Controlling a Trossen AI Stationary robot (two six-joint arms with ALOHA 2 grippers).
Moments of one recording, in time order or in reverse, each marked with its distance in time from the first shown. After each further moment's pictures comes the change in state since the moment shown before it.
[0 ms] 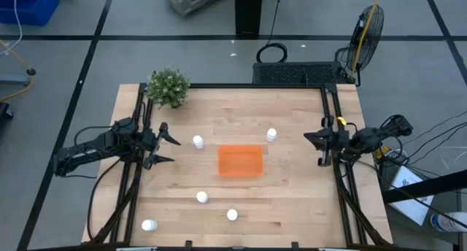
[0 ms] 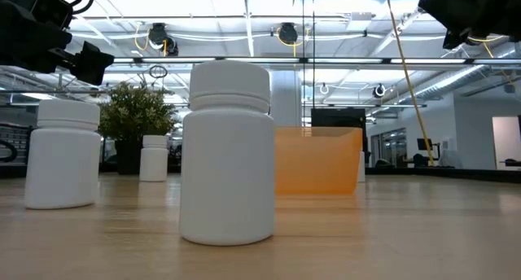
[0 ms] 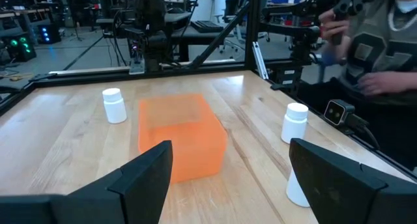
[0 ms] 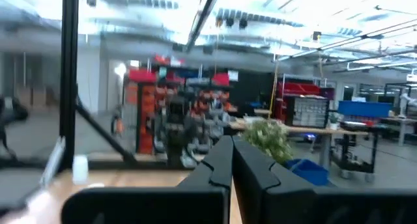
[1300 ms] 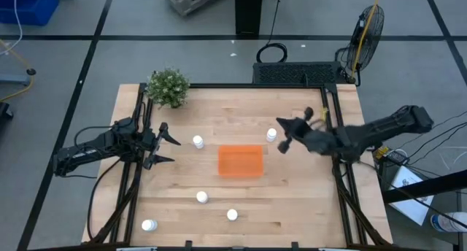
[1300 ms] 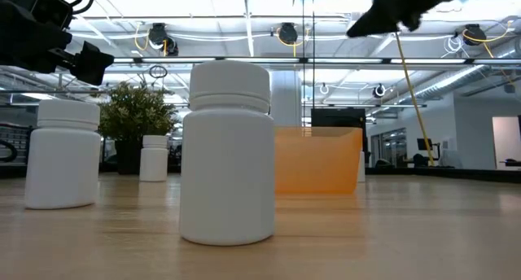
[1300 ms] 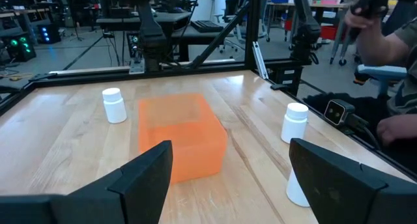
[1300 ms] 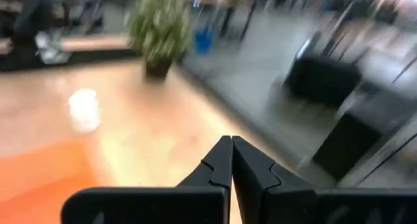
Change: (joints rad) left arm 0.000 0.000 0.000 0.000 0.000 0.000; right arm -0.240 0.999 0.671 -0.527 0.269 0.448
